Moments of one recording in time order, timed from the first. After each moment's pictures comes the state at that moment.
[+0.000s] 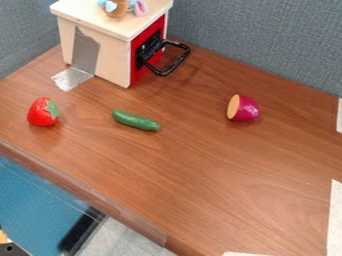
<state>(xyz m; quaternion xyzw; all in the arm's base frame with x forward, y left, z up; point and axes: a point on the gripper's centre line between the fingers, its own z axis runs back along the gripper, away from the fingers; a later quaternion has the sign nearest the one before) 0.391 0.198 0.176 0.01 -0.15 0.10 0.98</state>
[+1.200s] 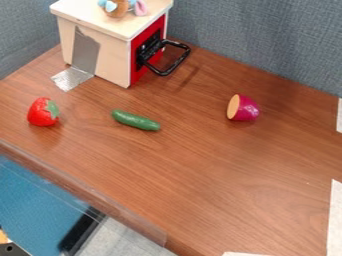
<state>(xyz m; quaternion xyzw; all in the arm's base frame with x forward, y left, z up) 0.452 -0.002 0.180 -0.09 -0.12 -0.28 0.95</state>
